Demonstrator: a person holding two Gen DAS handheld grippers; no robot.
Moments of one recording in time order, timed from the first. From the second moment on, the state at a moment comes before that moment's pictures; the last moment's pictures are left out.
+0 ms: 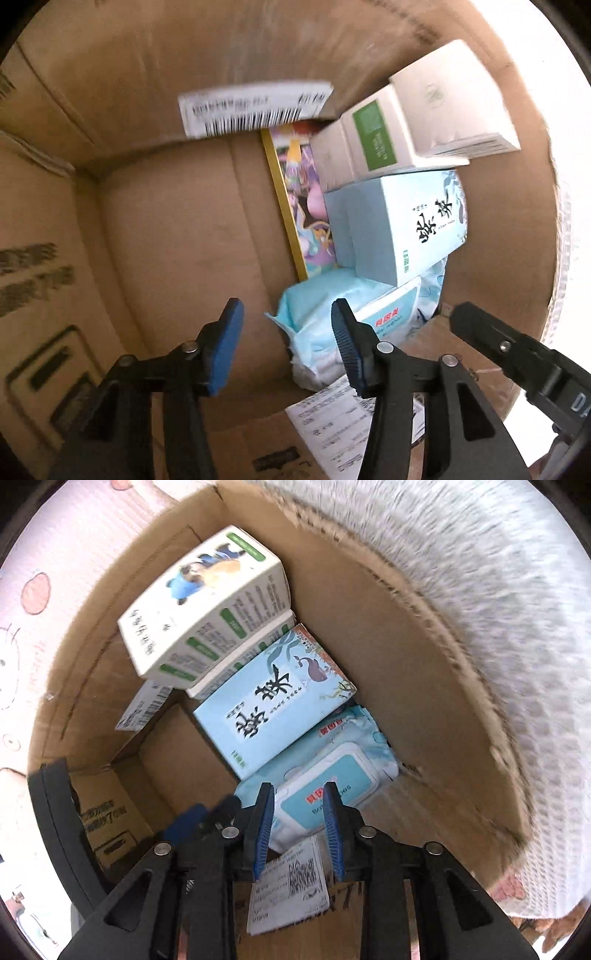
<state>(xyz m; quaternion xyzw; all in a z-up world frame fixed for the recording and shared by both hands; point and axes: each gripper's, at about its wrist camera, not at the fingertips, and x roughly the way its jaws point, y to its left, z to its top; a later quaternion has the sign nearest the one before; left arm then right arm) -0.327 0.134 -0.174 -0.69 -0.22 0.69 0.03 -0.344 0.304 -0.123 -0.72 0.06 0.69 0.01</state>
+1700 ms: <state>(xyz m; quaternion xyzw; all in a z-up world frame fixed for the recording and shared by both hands) -0.082 0.043 -0.056 -0.29 0.09 0.95 0.05 -0.131 0.188 0.006 -0.22 -0.11 0.97 -0.08</state>
